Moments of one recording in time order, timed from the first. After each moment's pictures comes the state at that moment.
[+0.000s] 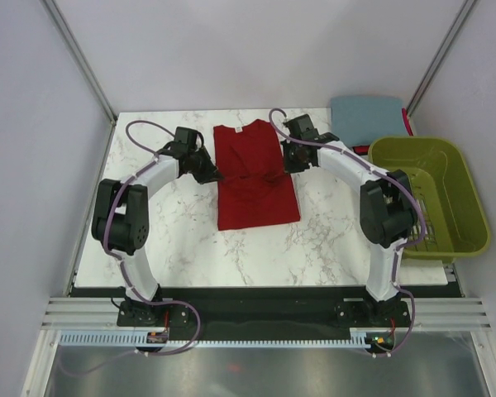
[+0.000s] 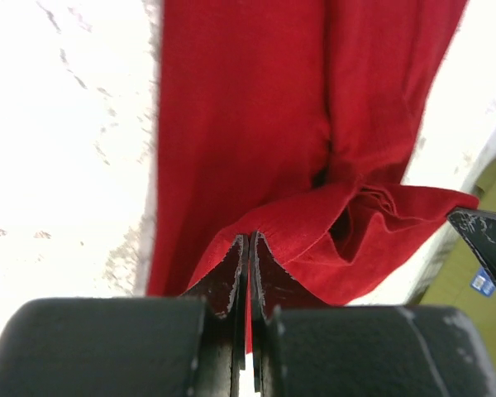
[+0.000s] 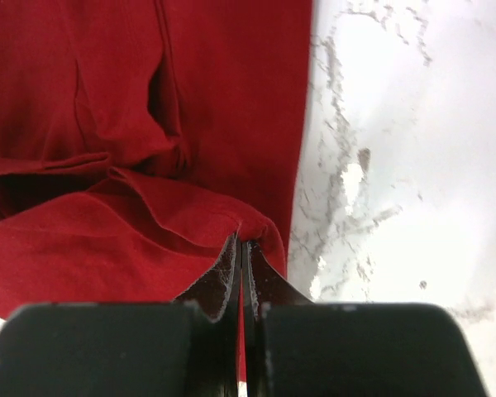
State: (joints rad) left arm -0.24 1.84 1.29 -0.37 0.29 -0.75; right arm 0.43 1.96 1.58 -0.56 -0.03 0.31
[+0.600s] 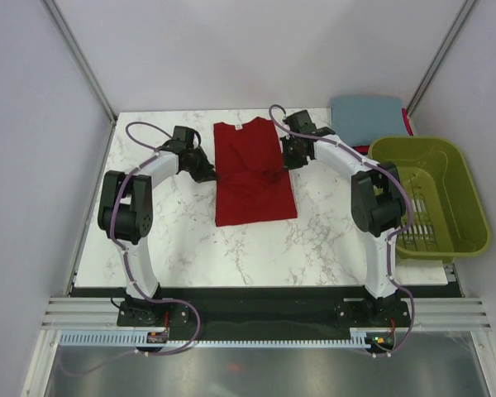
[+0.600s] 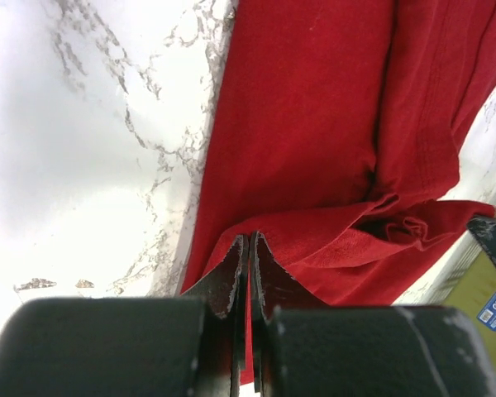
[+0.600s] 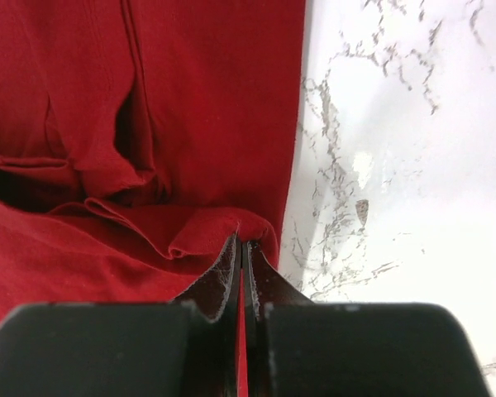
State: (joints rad) left arm -0.19 1.97 1.37 -0.38 0.29 -0.74; right arm 0.39 2.13 1.73 -0.59 -0.08 0.30
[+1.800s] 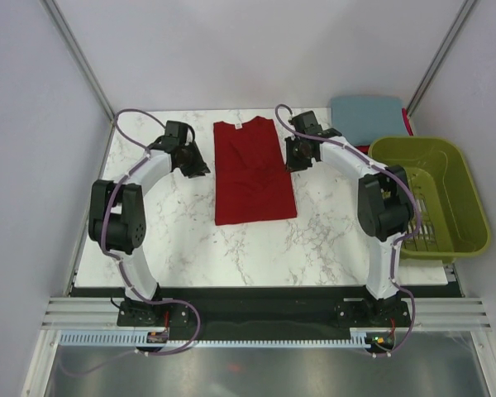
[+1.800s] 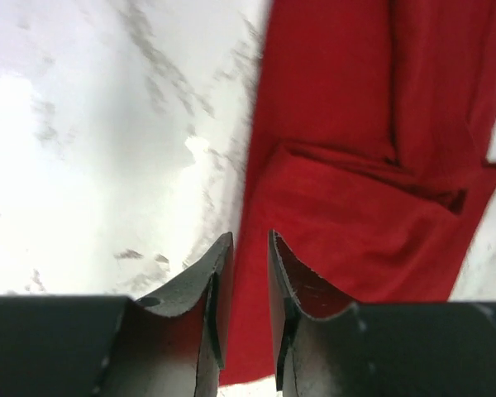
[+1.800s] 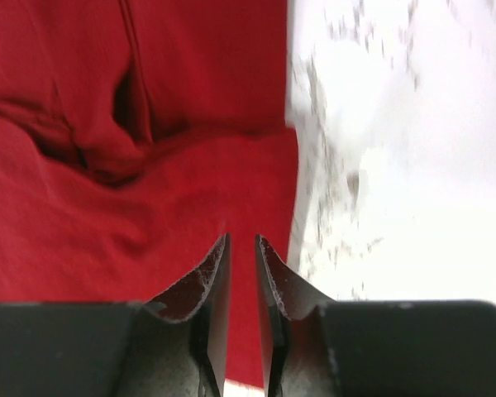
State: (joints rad) left arm -0.17 1.88 1.37 -0.44 0.14 -0.59; right arm 0.38 2.08 1.70 -0.59 -0.10 0.33
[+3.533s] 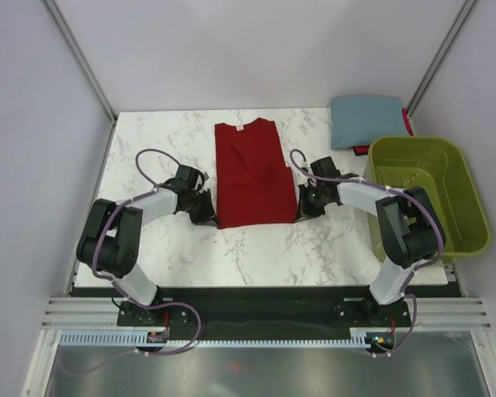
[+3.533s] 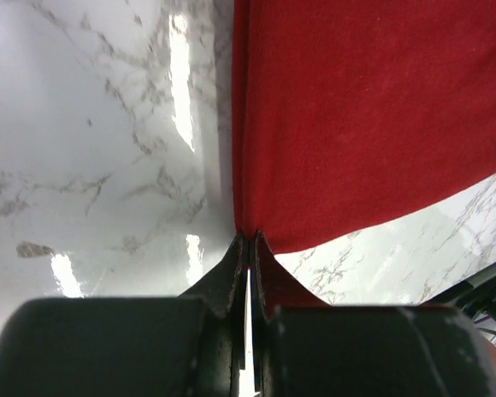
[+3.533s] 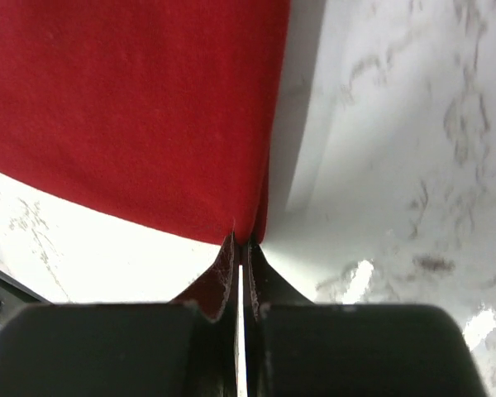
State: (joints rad) left arm -0.29 1.66 0.87 -0.35 0.35 -0.49; right arm 0.35 1.76 1.00 -0.39 -0.36 0.35
